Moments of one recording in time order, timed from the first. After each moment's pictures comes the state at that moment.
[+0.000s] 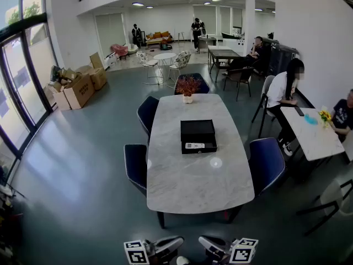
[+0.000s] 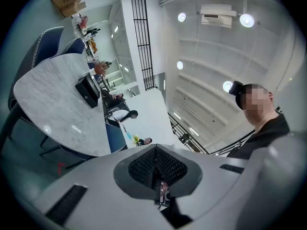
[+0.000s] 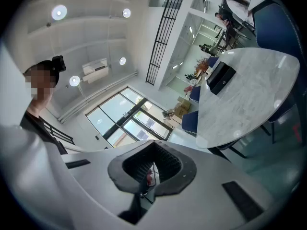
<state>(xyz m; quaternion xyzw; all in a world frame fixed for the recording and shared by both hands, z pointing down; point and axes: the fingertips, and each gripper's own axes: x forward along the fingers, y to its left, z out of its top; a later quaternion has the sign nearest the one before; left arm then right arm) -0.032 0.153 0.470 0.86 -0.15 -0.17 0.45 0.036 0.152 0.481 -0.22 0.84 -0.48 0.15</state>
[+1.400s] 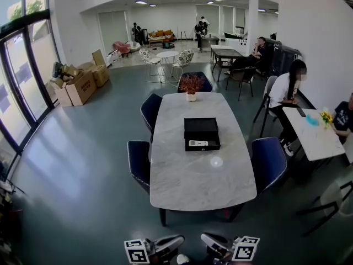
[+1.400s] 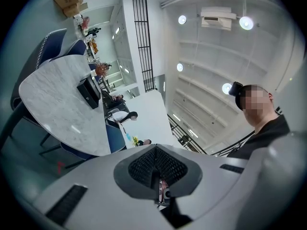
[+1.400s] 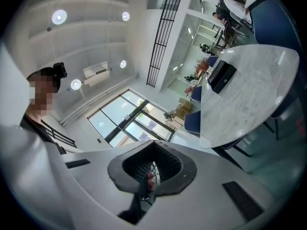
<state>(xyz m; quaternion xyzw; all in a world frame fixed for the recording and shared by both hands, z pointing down) -0.046 0.167 0.464 0.86 -0.14 -0.18 0.46 0.027 0.159 0.471 -0.21 0.83 -0.48 0.17</state>
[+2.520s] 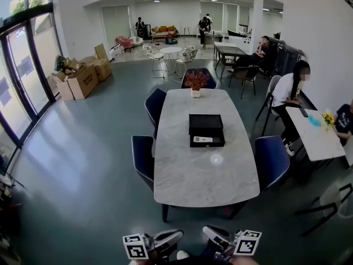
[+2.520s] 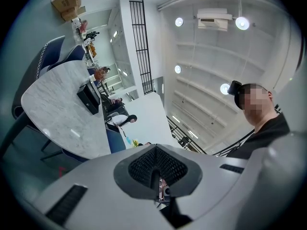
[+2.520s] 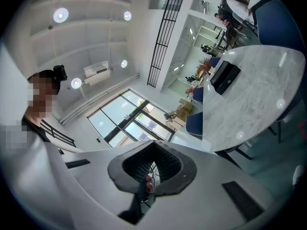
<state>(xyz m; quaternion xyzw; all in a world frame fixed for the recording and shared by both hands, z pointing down) -0.072 0.159 0.458 0.86 -0.15 -0.19 0.44 0.010 0.143 0.461 -0.21 0.84 -0.47 0.17</state>
